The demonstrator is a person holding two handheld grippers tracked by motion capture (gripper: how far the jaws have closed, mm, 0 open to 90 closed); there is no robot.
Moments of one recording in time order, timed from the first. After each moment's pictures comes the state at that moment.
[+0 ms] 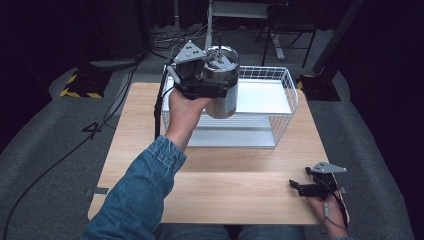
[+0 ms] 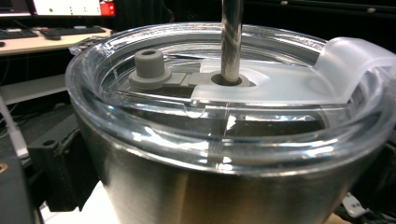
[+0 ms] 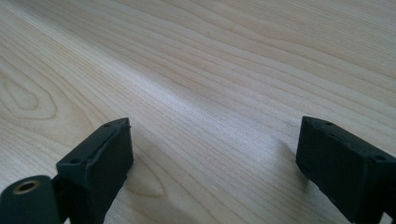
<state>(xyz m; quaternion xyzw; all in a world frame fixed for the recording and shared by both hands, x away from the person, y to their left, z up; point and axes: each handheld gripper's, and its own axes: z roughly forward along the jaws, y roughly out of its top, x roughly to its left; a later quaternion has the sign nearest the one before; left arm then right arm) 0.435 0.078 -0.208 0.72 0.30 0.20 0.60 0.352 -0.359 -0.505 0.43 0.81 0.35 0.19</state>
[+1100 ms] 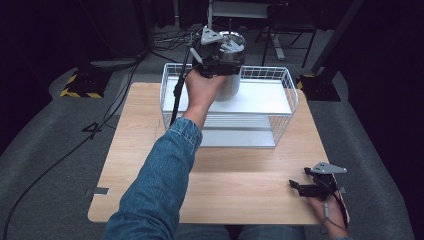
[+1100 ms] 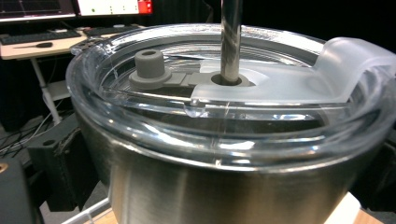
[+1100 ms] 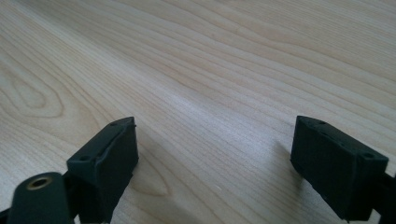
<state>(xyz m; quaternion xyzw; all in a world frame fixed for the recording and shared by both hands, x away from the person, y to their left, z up) 0.515 0.046 -0.222 0.71 0.34 0.26 0.56 0.351 -0.359 -0.505 0.42 0.81 0.36 0.19</state>
